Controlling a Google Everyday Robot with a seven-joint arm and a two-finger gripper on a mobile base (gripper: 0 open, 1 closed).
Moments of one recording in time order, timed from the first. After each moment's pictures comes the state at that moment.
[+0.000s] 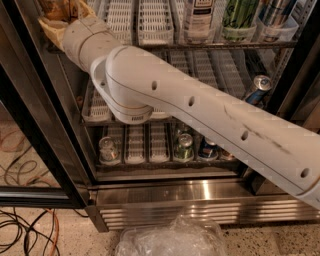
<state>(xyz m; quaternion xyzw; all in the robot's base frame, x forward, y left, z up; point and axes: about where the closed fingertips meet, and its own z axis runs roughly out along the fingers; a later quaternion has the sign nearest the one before) 0.632 0.195 1.067 -0.27 0.57 0.17 0.75</state>
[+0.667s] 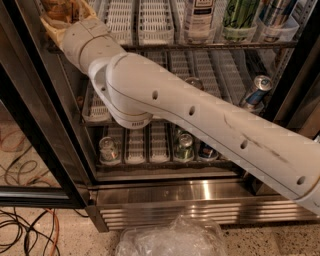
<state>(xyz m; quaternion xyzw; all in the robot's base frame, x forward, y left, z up) 0.627 0.189 1.072 -0.26 0.56 0.18 0.77</state>
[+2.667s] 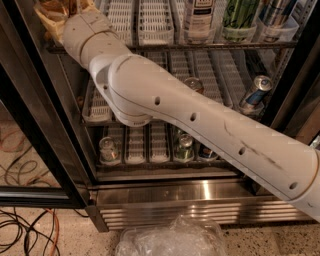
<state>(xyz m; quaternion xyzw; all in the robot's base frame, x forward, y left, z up) 0.620 0.184 1.097 -0.25 0.52 0.17 0.80</state>
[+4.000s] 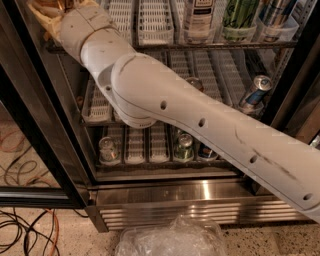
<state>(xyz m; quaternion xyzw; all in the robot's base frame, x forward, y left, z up) 0.595 0.179 1.116 -0.27 0.49 0.16 0.81</state>
